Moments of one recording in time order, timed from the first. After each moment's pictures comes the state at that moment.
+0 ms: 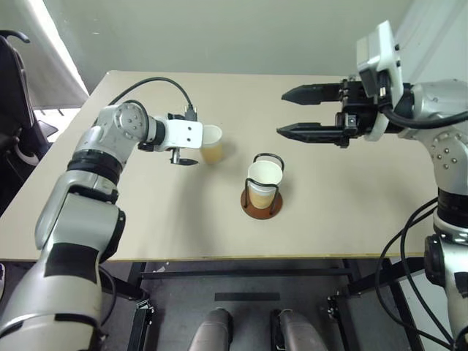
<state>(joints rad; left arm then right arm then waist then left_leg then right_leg) -1.32 0.67 -0.44 1.17 0.43 -0.53 -0.96 -1.03 -0.73 0.01 -0.20 0.55 0.75 1.13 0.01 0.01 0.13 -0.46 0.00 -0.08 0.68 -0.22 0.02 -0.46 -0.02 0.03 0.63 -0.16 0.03</state>
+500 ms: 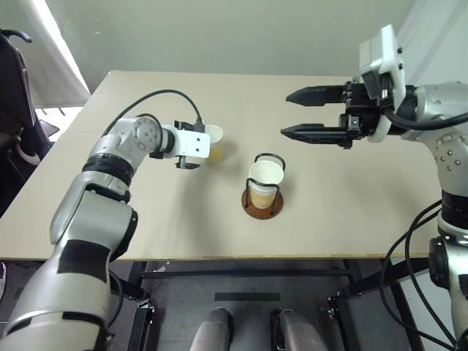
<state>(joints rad) -1.33 0.60 -0.47 1.28 0.55 -0.54 -0.80 -1.01 -0.75 0.01 -0.20 0.55 0.74 1.12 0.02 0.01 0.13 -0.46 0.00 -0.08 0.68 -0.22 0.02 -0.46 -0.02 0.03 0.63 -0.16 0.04</state>
